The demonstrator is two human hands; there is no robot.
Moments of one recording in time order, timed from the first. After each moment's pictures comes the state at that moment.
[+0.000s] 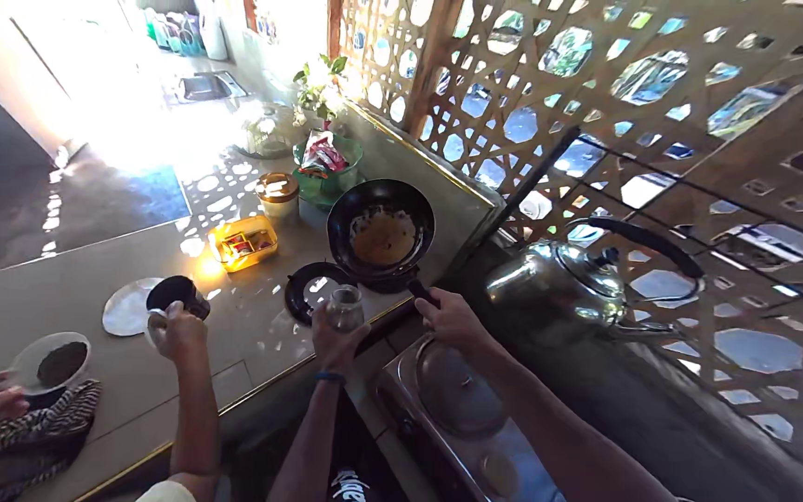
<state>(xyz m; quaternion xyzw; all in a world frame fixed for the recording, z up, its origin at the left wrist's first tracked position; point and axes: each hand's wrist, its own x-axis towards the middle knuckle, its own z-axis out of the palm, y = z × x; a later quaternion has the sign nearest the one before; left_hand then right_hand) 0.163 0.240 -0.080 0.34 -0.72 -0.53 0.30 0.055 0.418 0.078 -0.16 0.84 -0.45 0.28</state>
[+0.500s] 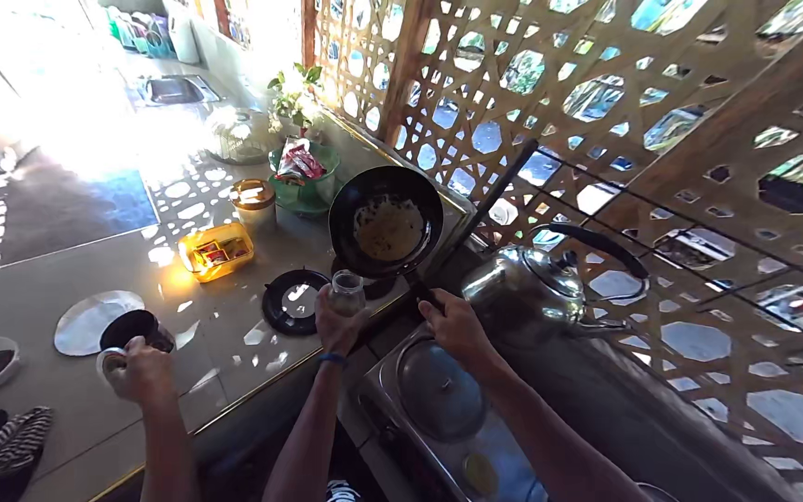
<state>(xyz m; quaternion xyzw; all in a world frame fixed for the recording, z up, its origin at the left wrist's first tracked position) 0.098 0.253 -0.069 0.30 -0.72 -0.54 0.32 0.052 0.448 0.084 -0.17 0.89 -0.41 0.14</state>
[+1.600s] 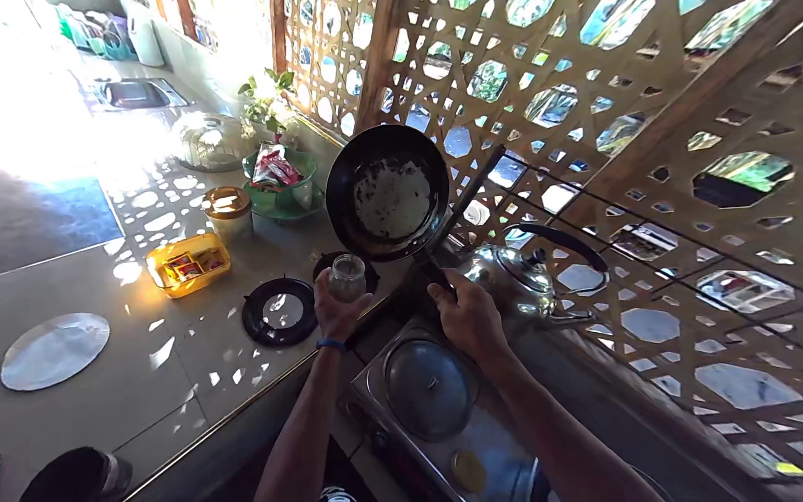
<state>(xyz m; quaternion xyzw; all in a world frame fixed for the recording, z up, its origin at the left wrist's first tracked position) 0.055 0.258 -0.040 0.25 -0.72 -0.56 0.32 0.054 0.461 0.134 -0.15 0.96 -0.25 -0.02</state>
